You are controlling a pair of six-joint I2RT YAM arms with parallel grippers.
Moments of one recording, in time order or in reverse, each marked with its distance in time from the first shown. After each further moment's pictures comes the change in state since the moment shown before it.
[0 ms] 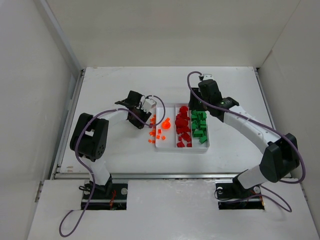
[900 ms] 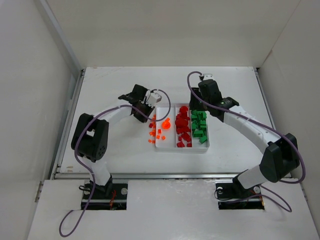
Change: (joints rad) left arm -0.040 -0.002 0.113 -0.106 -0.003 -0.050; right arm 0.000 0.000 0.000 -0.001 0.018 -0.008
